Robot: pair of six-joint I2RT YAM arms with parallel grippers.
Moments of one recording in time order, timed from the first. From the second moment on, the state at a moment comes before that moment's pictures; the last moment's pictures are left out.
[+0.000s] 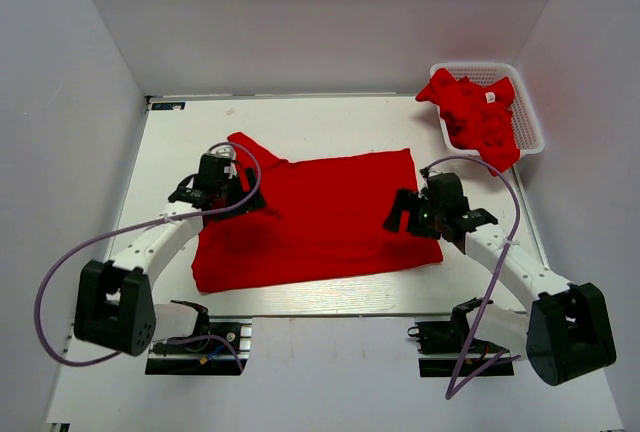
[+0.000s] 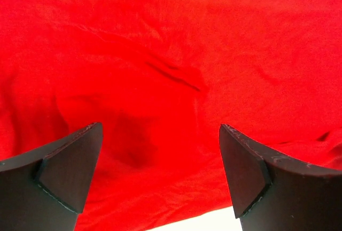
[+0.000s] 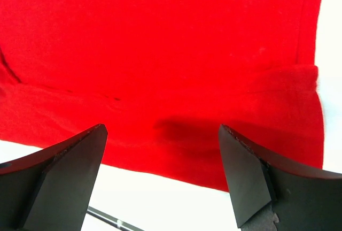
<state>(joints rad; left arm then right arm) -0.27 1.23 0.81 -0.42 0.03 -0.49 0.35 1.11 0.62 -0.37 -0.19 0.45</state>
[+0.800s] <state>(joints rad) -0.31 1.62 0.89 -0.16 0.19 -0.41 0.35 1.32 0.68 -0.32 -0.13 0.54</state>
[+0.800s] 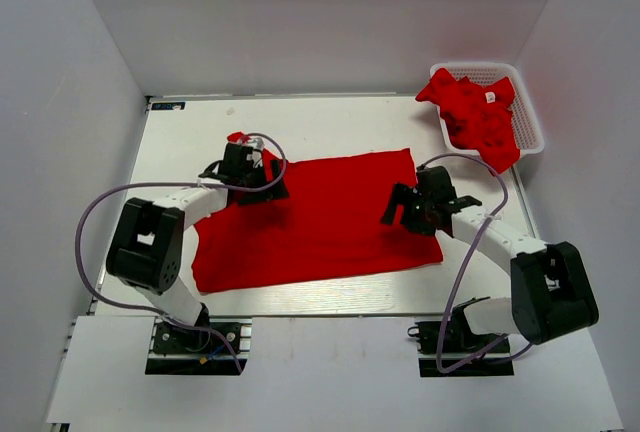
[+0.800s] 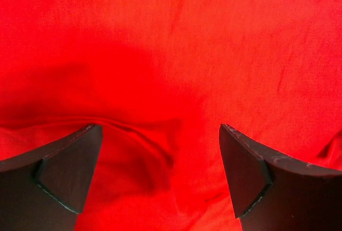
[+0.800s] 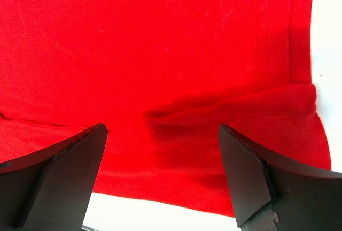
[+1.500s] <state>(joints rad) -0.28 1.78 1.36 -0.26 -0.13 -0.32 0.35 1.51 1.04 -0.38 0.04 0.52</state>
